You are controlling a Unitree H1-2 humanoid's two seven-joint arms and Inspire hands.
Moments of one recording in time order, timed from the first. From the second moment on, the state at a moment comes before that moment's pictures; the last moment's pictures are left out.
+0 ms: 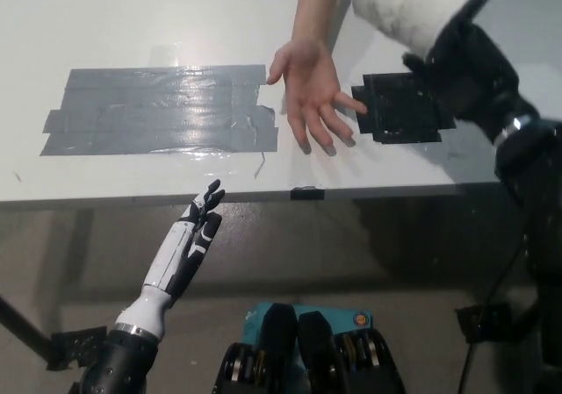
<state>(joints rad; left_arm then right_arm) -0.22 0.14 -0.11 0.15 0.21 -0.16 -0.06 -0.80 -0.14 -0.16 0.29 0.79 0.47 0.12</state>
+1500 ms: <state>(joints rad) -0.22 0.14 -0.11 0.13 0.21 -0.16 -0.07 -1.04 -0.28 0.48 0.69 0.00 0.31 0.16</state>
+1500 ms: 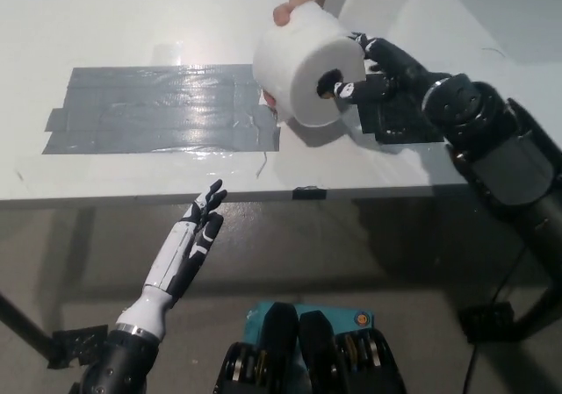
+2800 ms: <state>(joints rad) -0.14 0.14 -0.10 0.14 0.20 -0.13 -0.08 -0.18 -0.20 0.09 -0.17 0.01 0.20 0.17</state>
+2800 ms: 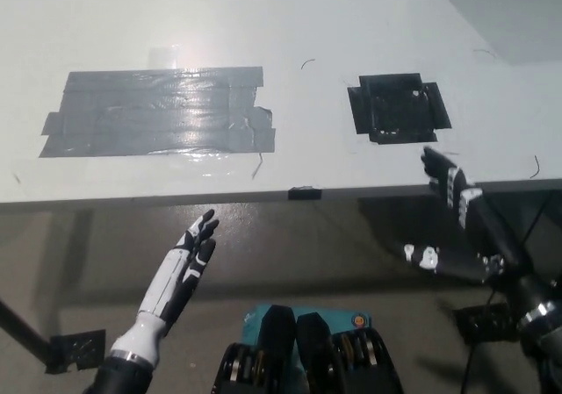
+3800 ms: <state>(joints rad) -0.03 0.14 -0.09 0.10 0.20 -0.13 -0.08 -0.12 -0.18 0.09 0.19 -0.04 -0.04 0.15</state>
